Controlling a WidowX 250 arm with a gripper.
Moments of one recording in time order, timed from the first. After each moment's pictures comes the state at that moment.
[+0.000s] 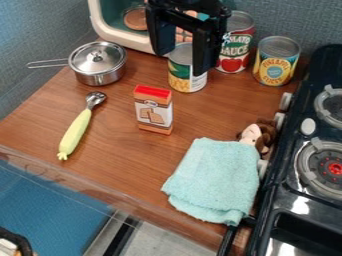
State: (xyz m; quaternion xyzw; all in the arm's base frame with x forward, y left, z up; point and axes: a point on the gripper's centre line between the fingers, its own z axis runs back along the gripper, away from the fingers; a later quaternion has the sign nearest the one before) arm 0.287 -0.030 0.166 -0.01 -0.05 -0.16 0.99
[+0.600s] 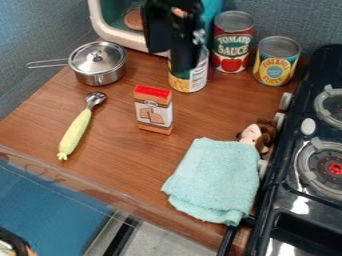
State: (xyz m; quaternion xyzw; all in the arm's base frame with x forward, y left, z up) arm 0.283 -0.011 0.166 -0.05 0.02 -0.33 0.94
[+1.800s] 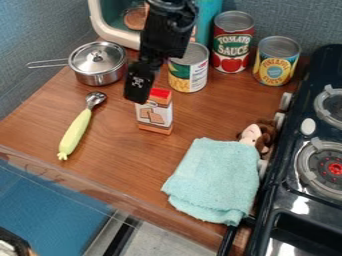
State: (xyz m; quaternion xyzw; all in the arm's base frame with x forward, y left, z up) arm 0.285 0.021 0.113 0.07 0.09 -0.59 0.80
